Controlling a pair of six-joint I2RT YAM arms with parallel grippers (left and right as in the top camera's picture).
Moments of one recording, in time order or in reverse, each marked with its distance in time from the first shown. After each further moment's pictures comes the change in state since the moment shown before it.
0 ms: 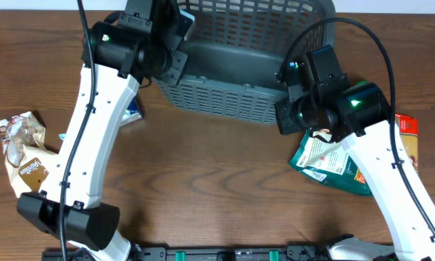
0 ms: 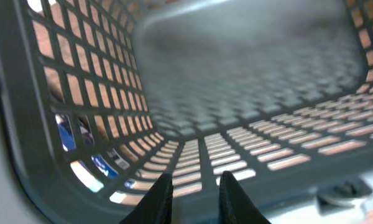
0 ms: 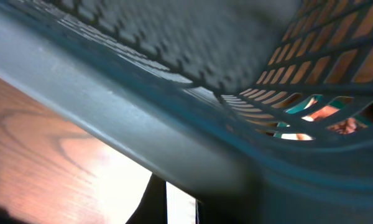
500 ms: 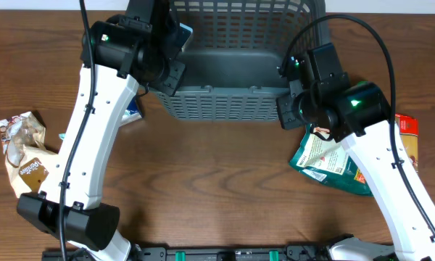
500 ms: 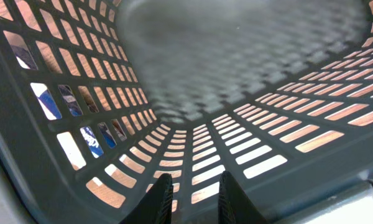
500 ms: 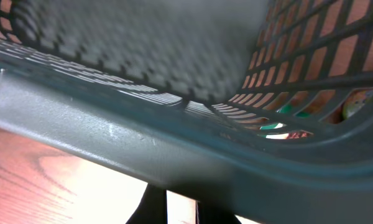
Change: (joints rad) left arm 0.000 0.000 0.007 -0.115 0.000 0.000; right arm 0.000 0.000 0.000 0.047 0.071 -0.007
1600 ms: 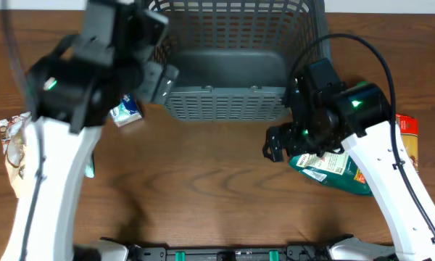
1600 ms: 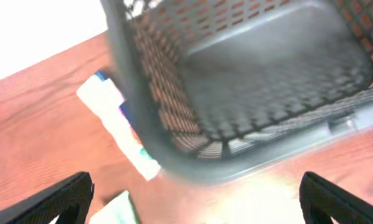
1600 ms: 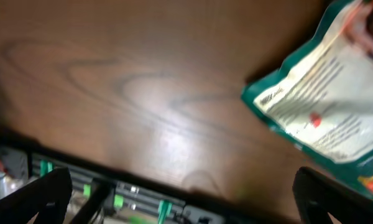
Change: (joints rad) left arm 0.019 -0.250 0.000 0.018 -0.130 -0.029; right arm -0.002 -0.006 0.000 -0.354 -0.174 0.083
